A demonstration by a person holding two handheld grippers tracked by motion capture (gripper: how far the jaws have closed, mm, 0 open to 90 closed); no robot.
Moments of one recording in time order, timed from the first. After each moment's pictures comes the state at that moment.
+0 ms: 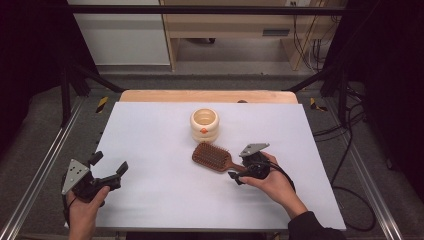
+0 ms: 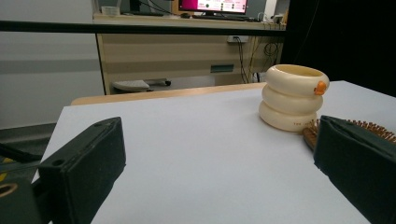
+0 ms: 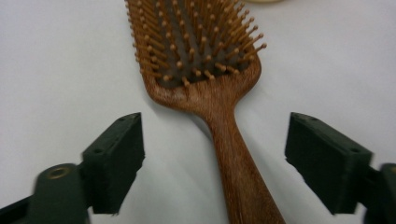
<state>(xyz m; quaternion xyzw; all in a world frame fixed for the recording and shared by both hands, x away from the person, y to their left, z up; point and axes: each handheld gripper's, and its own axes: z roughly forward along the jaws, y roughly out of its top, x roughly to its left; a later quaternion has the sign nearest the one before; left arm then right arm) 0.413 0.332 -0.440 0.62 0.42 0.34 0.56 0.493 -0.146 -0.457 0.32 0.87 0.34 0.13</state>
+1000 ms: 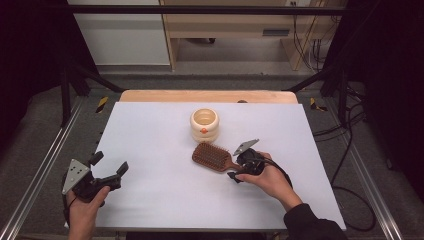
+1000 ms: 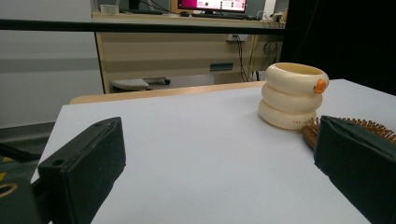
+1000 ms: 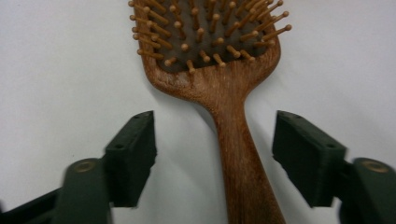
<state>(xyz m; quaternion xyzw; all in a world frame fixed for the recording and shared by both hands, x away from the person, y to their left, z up) 0.414 0.332 -0.440 0.63 0.42 0.34 0.56 0.505 -0.134 -0.458 0.30 0.90 0.29 0.10</state>
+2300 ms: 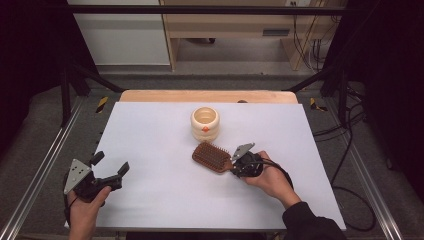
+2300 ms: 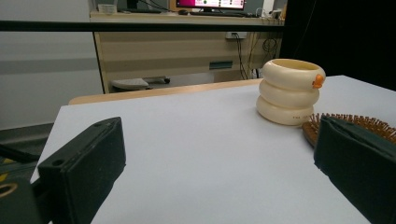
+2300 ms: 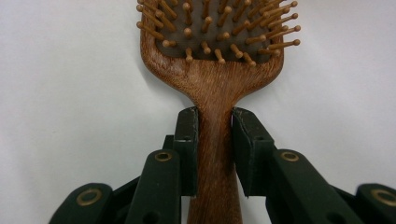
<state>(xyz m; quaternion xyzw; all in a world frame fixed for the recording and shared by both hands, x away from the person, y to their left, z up) 0.414 0.330 -0.441 0.63 0.41 0.34 0.56 0.503 -0.131 -0.462 0.23 0.93 0.27 0.14</state>
